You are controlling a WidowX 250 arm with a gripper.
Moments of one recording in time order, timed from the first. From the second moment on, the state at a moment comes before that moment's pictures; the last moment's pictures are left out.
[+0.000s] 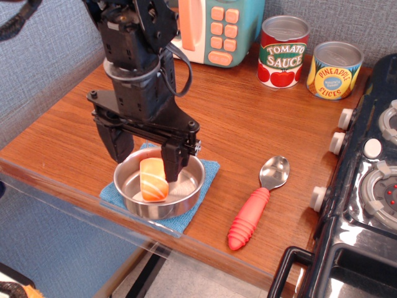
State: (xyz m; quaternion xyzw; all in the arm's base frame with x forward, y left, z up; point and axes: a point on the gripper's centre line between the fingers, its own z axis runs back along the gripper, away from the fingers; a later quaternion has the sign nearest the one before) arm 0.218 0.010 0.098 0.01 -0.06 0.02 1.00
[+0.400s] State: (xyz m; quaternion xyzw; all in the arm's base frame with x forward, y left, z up) arm 0.217 0.008 0.094 0.01 -0.05 0.02 1.00
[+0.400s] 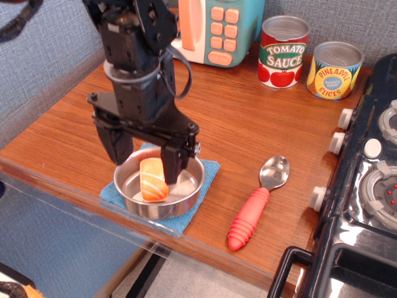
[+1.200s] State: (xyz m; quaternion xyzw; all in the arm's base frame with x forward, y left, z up) arm 0.249 -0.100 0.080 0.02 -0.06 -0.07 1.00
